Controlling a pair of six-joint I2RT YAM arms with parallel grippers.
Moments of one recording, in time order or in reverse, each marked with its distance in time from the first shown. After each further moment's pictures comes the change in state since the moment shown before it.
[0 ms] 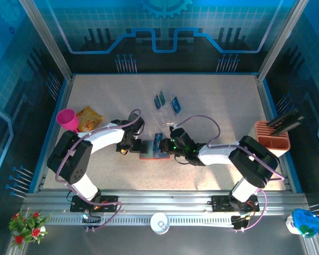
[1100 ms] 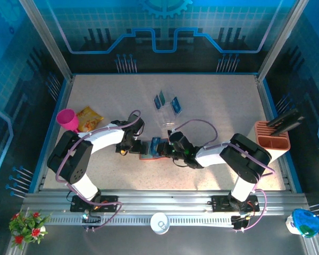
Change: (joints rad) left arm 0.000 0.000 -0.012 -0.001 -0.002 -0.003; right arm 0.021 0.087 -0.034 0.134 -0.057 0.044
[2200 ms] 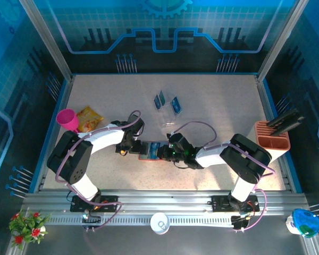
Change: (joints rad) left arm -0.002 -0.002 -0.006 0.003 -0.002 0.000; right arm 0.003 0.000 0.000 -0.071 -0.089 0.019
